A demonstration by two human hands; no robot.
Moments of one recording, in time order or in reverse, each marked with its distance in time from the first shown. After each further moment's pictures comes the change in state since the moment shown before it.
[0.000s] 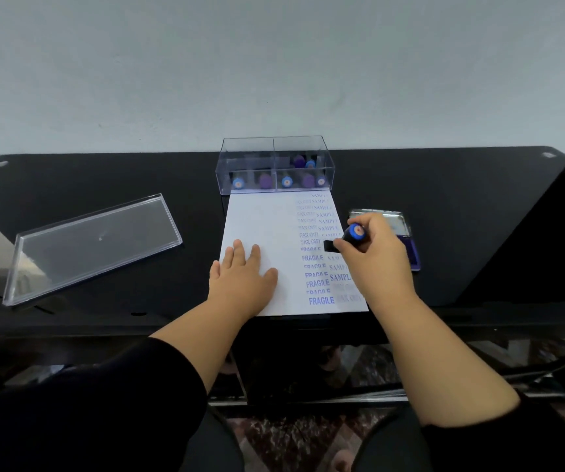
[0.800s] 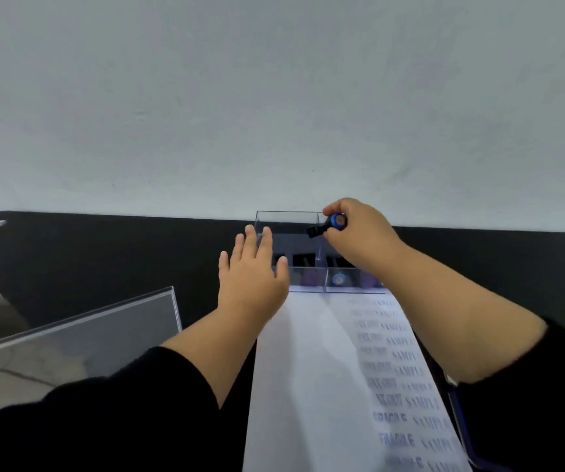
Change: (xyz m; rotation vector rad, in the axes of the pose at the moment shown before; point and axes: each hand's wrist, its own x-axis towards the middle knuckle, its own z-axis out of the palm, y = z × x) left_hand 0.172 -0.021 -0.093 -0.138 0.411 0.076; right_hand 0.220 -0.083 0.105 -0.318 -0.279 -0.194
